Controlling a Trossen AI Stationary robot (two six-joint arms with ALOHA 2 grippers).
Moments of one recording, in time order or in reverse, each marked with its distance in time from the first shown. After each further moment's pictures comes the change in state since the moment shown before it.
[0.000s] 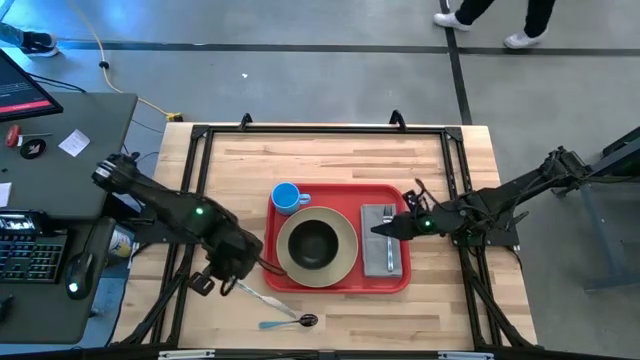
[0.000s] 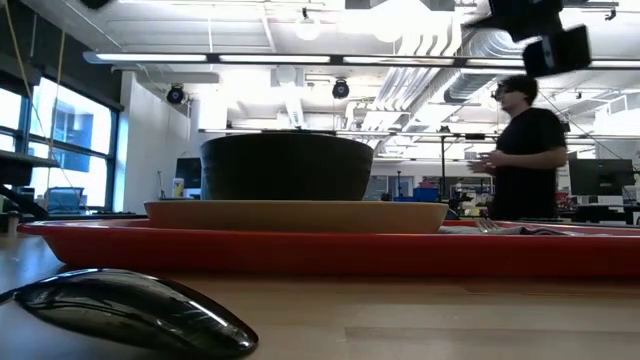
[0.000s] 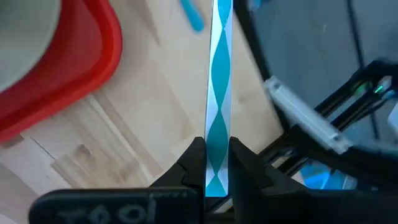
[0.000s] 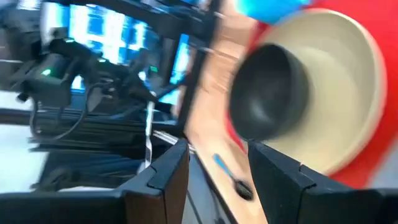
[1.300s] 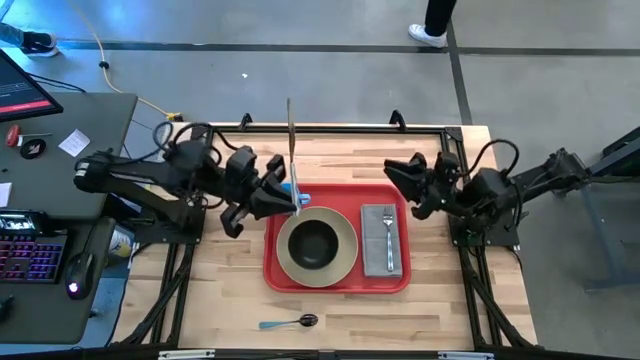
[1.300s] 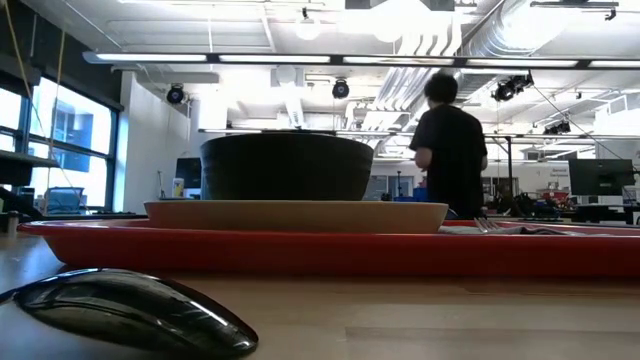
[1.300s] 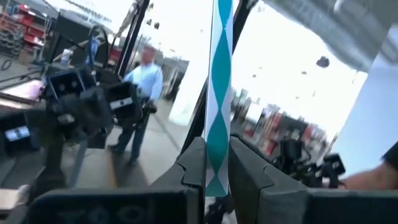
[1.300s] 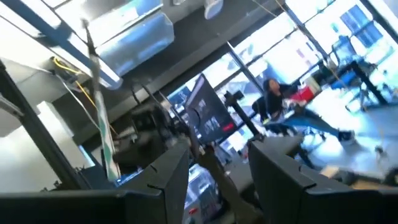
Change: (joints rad) left arm 0.316 -0.212 -0.054 1.474 -0.199 -0.396; right arm -0.055 0.038 0.151 0.717 0.299 -1.015
